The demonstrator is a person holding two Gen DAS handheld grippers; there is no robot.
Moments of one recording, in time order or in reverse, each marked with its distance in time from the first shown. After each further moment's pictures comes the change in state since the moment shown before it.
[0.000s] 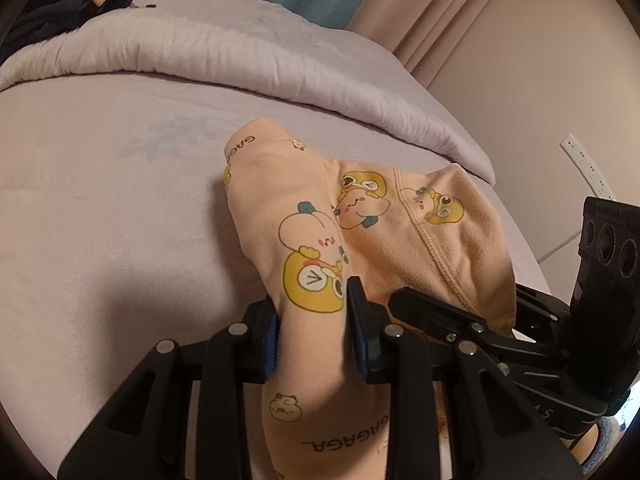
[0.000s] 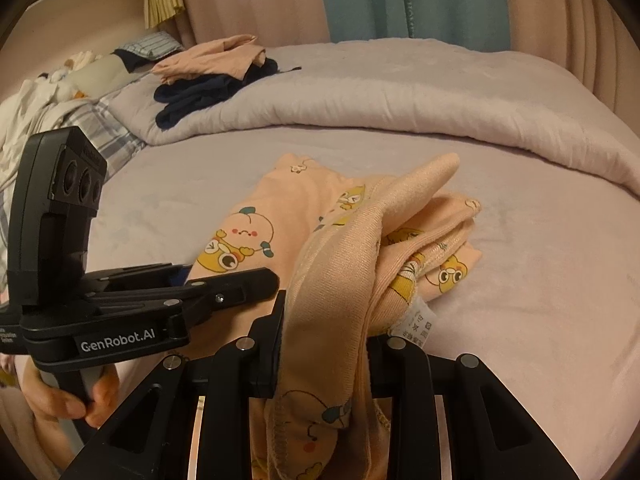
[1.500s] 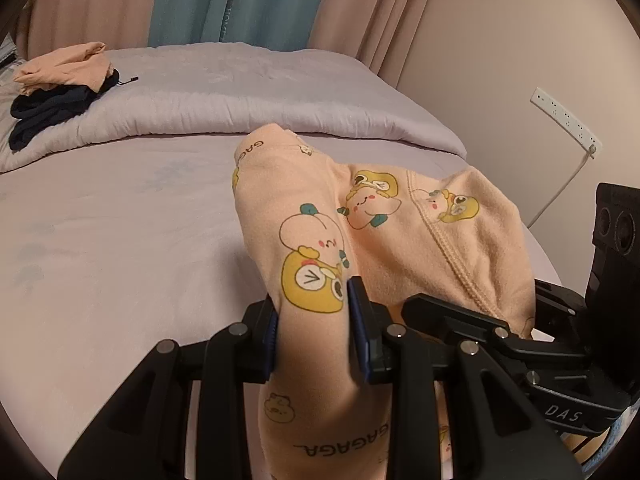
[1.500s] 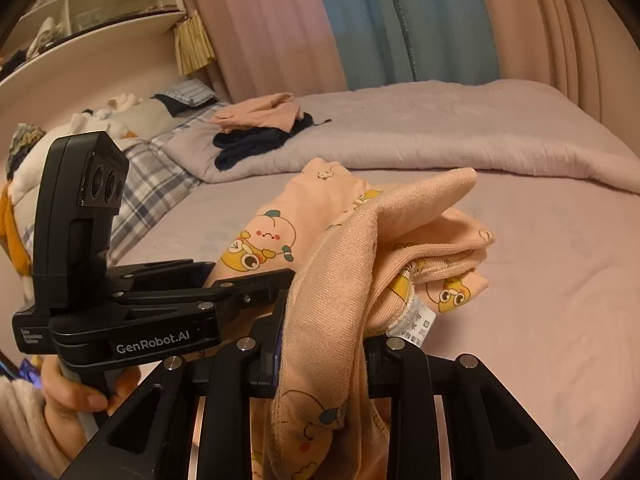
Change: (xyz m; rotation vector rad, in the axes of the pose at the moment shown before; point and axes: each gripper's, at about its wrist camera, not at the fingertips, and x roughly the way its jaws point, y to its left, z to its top) left arm -0.114 -0.111 -0.054 0.177 -0.036 0.097; right arm -0.134 0.022 -0.043 0.029 -0.145 0.102
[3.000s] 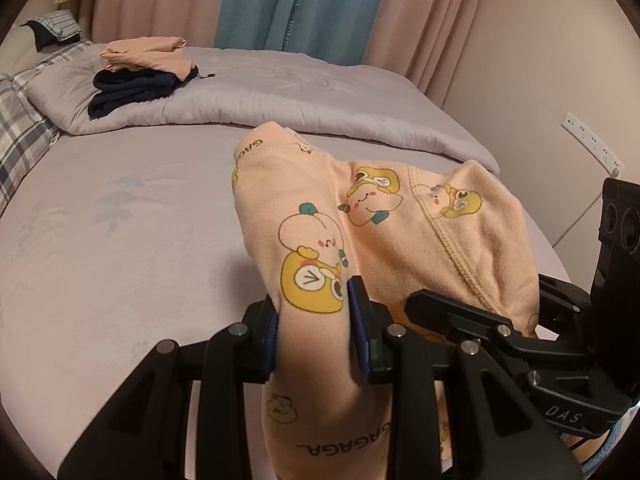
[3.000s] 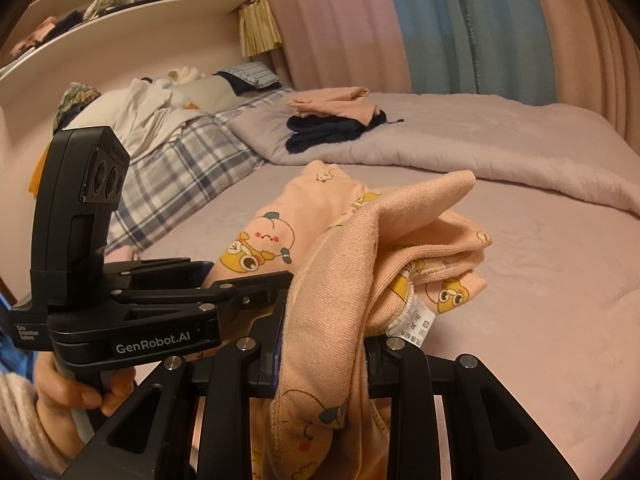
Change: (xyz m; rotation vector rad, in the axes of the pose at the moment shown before) left arm -0.090 0.028 -0.059 -0.110 -0.049 0.158; right arm -0.003 0.058 -0.012 -0.141 0.020 0.145
